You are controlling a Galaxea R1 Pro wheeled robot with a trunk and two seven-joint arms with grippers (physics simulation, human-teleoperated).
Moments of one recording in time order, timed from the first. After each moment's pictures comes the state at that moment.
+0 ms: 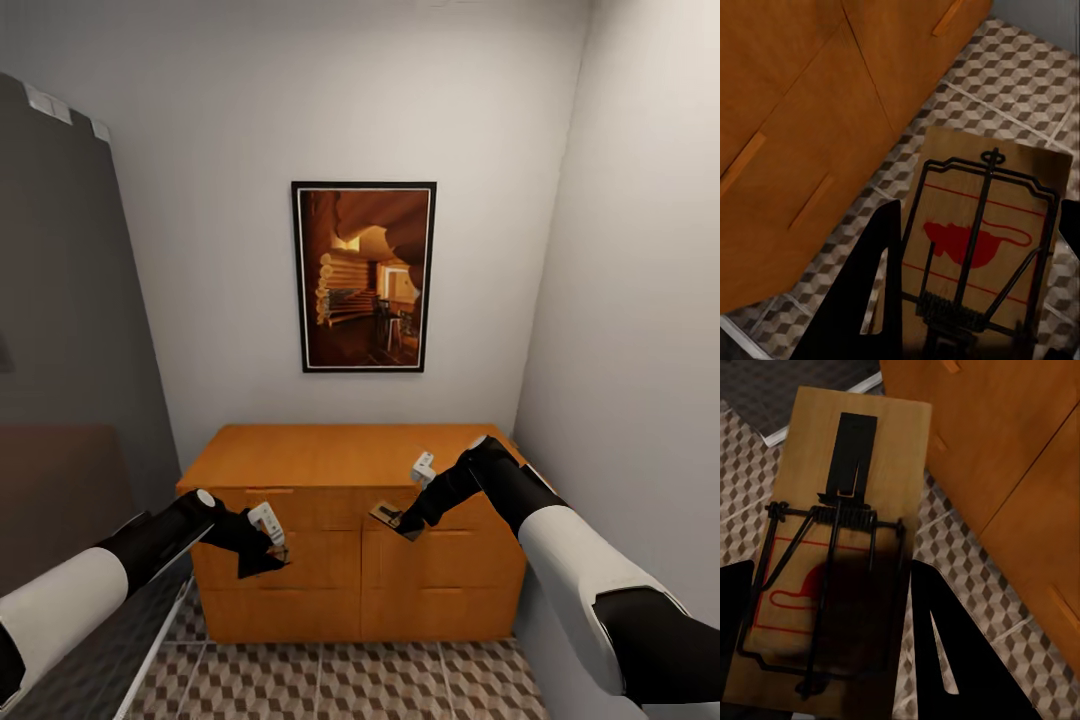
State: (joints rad) left arm -0.90 0.30 -0.92 -0.62 0.20 0.37 -0.71; right arm -0.99 0.00 0.14 -0.57 0.65 0.52 1.21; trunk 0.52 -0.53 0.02
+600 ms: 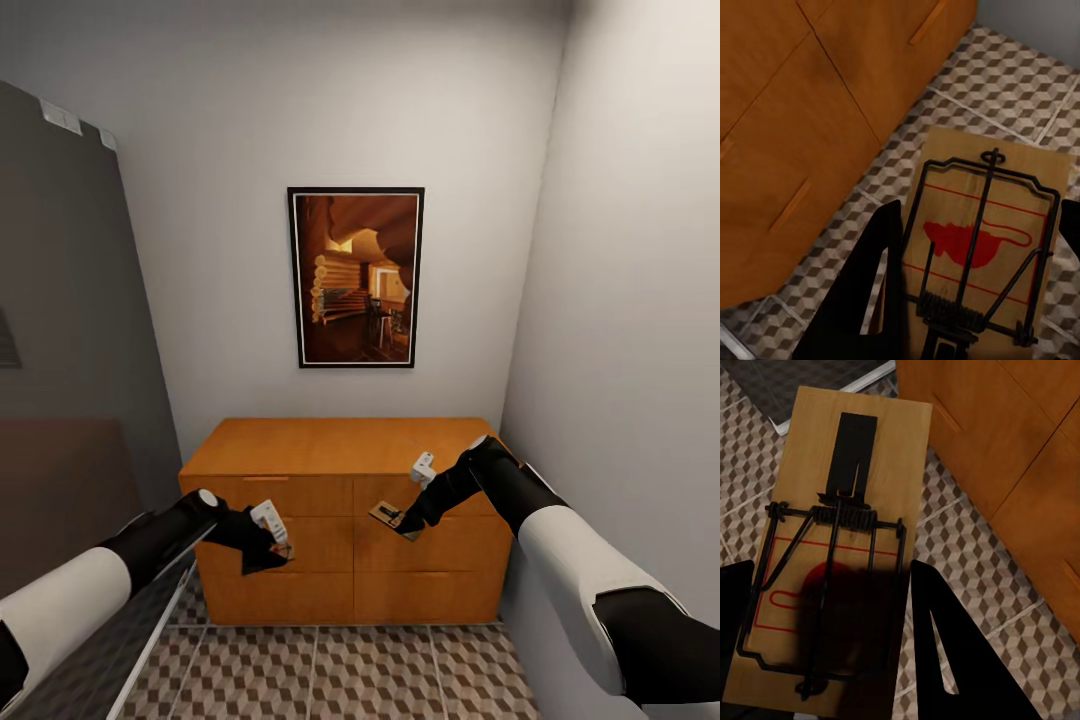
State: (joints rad) left arm -0.90 0.29 -0.92 -0.62 0.20 0.35 -0.69; right arm -0.99 0.00 0.14 -0.57 0.65 0.52 1.21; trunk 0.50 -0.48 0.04
